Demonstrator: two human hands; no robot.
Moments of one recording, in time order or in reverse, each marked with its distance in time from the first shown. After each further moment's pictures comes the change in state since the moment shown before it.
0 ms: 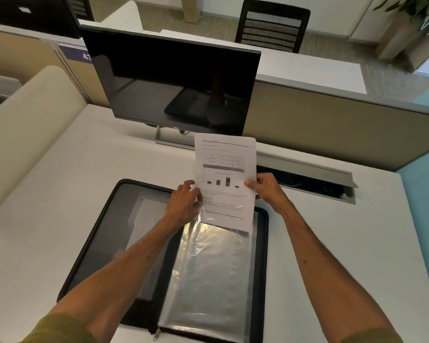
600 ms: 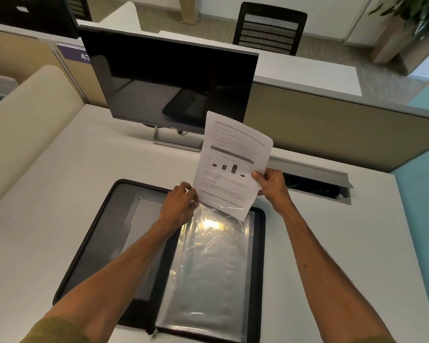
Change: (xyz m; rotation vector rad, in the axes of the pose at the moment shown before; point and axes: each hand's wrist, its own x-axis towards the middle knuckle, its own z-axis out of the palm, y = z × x) left_hand -0.006 -0.008 0.002 0.002 0.044 0.034; right_hand -0.005 -0.002 -0.008 0.126 0.192 -0.109
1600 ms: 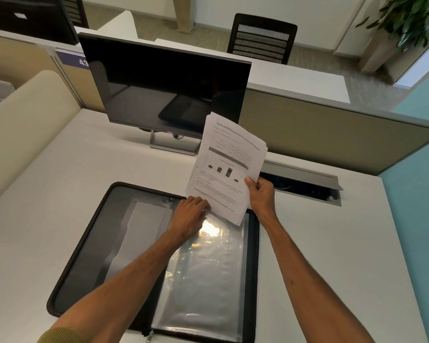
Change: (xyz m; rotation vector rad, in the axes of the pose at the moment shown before) left_hand -0.015 0.034 0.024 0.033 0.076 0.159; right_hand -0.033 0.009 0.022 0.030 0.157 -0.070
